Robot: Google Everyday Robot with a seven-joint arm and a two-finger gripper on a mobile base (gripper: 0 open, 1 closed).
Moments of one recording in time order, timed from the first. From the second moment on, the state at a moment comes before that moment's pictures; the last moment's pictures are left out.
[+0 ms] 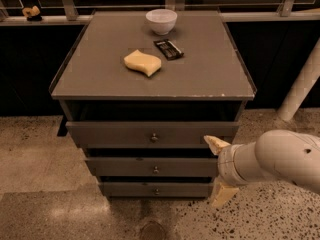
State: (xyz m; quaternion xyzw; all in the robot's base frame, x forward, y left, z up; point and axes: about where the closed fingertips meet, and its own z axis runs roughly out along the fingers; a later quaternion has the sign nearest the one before) arm 0.440 -0.154 0.679 -0.69 0.68 -0.01 0.27
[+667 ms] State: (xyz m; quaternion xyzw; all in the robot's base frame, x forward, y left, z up) arm 0.460 -0.149 0.681 -0.68 0.68 -0.03 0.27
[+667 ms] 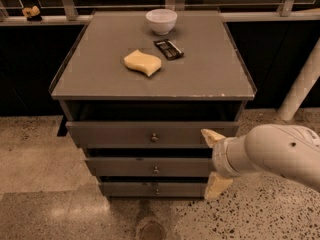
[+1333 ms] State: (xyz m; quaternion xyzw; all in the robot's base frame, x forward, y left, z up) arm 0.535 -0.136 0.688 -0.65 0.70 -0.06 0.29
